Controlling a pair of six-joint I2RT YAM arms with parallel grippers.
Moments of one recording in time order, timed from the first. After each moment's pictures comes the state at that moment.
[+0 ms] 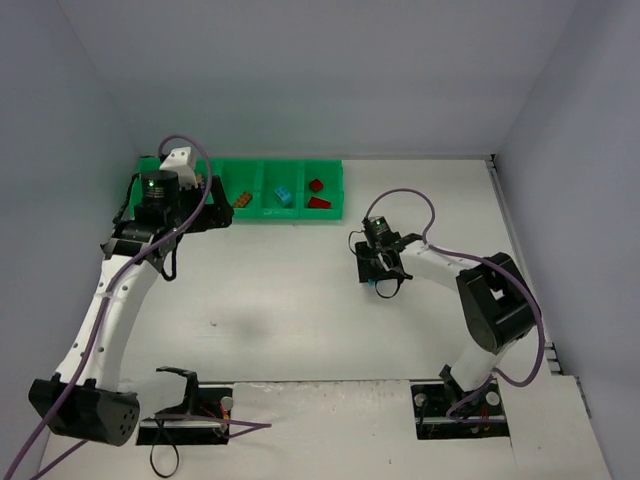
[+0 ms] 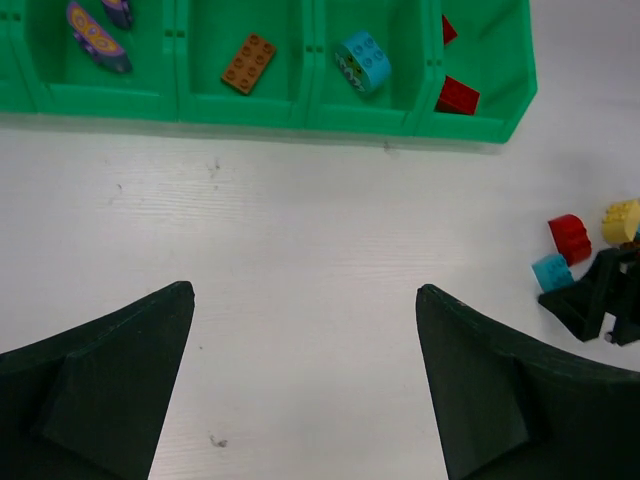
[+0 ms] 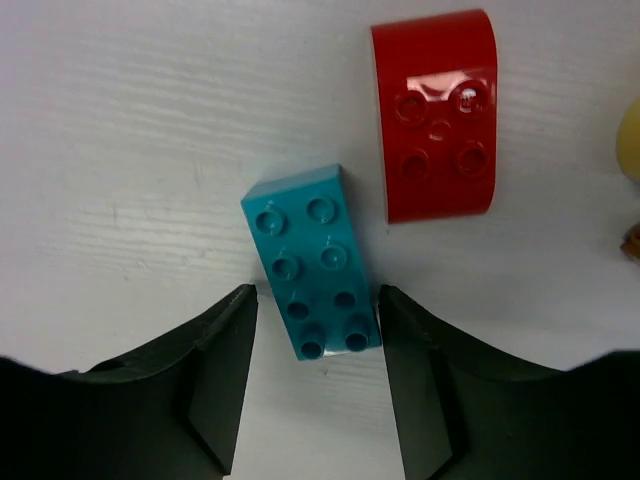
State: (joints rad) left arm -0.16 1.18 1.30 -0.67 0.03 -0.25; right arm 0.51 1.68 0.92 -0.35 0.08 0.35
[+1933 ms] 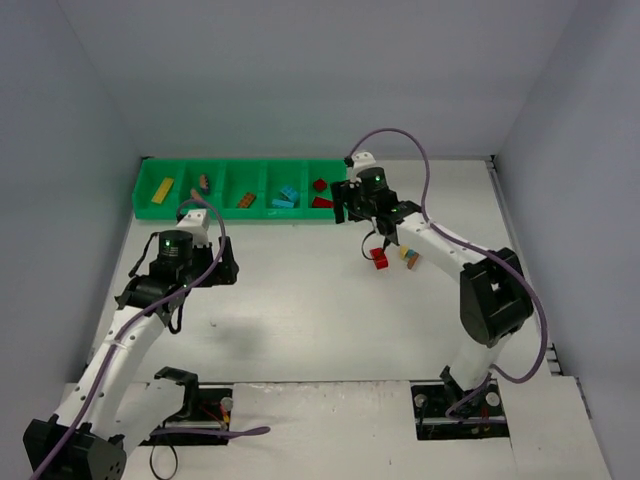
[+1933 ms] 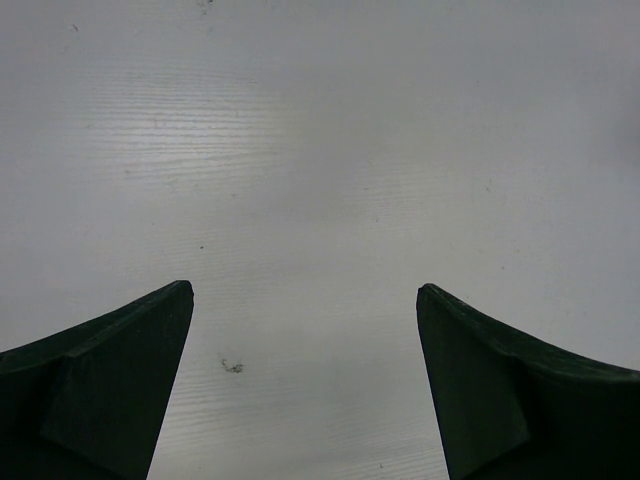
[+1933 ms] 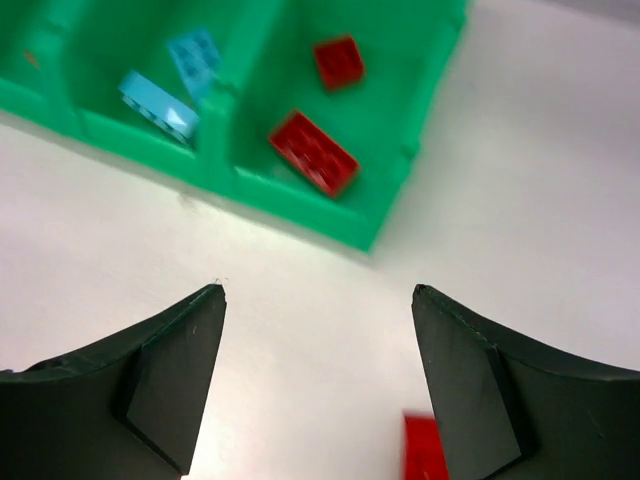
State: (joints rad) left arm -0.21 0.89 0.81 -0.60 0.02 -0.25; right arm 0.52 1.80 1.35 -0.09 0.08 0.11
